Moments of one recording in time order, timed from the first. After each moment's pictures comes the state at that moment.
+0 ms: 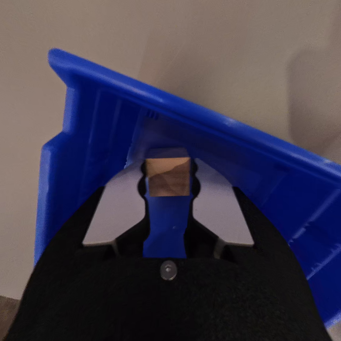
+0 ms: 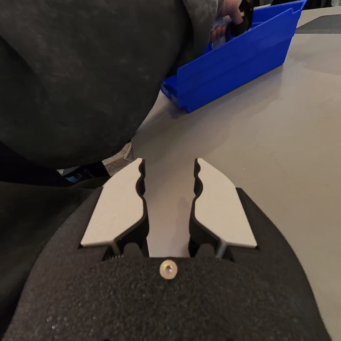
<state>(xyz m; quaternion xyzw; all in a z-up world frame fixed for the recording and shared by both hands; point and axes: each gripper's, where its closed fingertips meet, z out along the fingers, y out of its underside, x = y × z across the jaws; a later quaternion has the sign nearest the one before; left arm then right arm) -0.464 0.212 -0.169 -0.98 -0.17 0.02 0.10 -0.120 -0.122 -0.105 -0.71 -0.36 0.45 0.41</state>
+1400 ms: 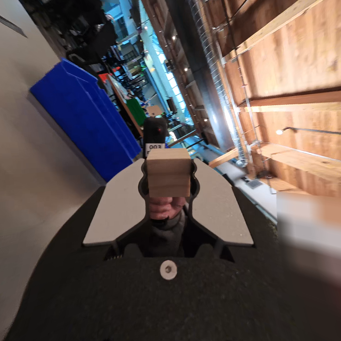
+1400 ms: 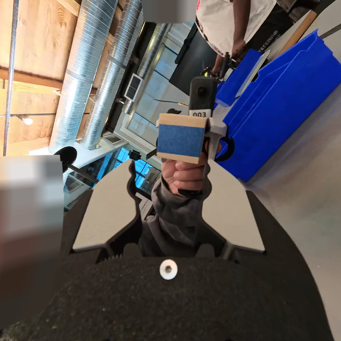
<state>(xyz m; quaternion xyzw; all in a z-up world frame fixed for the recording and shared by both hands) -0.128 0.011 0.013 -0.62 0.13 -0.75 0.19 -0.133 -0.023 0.007 -0.61 -0.11 0.74 0.27</state>
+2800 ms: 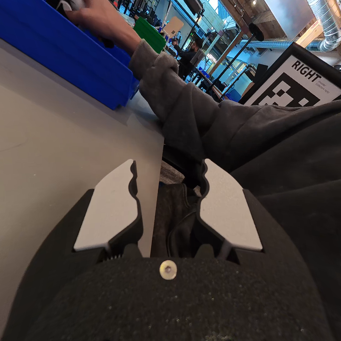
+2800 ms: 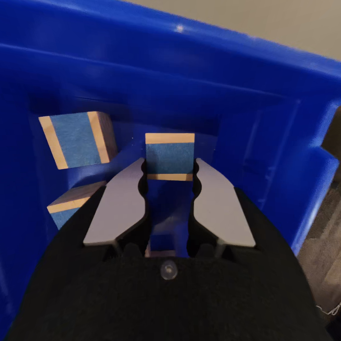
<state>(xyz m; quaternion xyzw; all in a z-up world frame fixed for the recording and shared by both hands) -0.127 -0.143 -0.074 -0.65 0.38 -0.61 0.25 0.256 0.142 -0.176 -0.99 -0.03 -0.06 0.14</state>
